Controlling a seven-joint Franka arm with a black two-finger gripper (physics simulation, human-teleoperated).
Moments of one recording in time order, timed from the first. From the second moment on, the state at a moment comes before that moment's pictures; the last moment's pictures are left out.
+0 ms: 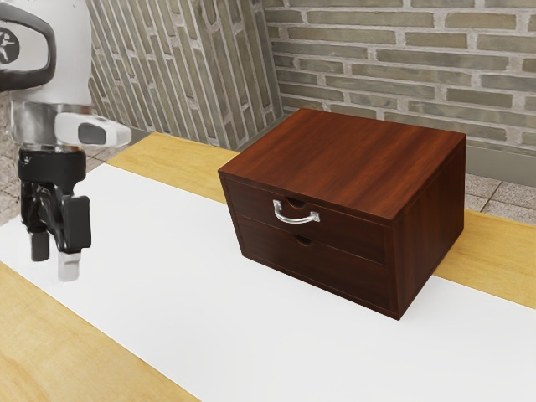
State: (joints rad) arm -0.04 -0.18 0.18 -1.57 0.03 0.92 0.24
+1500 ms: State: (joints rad) arm -0.07 -0.03 0.05 -1.80 -0.17 2.15 1.80
